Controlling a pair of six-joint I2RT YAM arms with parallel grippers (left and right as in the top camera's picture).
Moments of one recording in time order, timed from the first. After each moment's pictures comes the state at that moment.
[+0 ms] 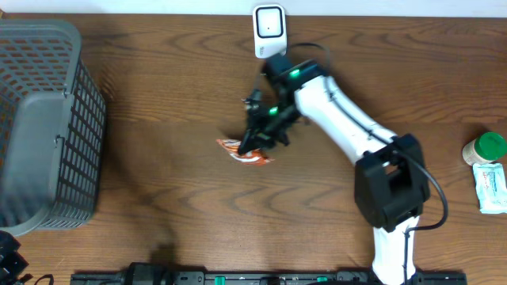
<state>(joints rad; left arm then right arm) -0.07 0.29 1.11 -0.31 -0.77 -0.56 0.50 2.11 1.76 -1.28 -0.94 0.39</state>
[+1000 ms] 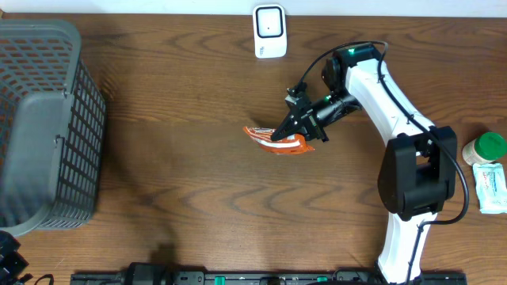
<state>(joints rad) -0.07 0.29 1.11 -0.31 -0.77 -0.56 0.26 2.11 1.76 -1.70 -1.20 0.01</state>
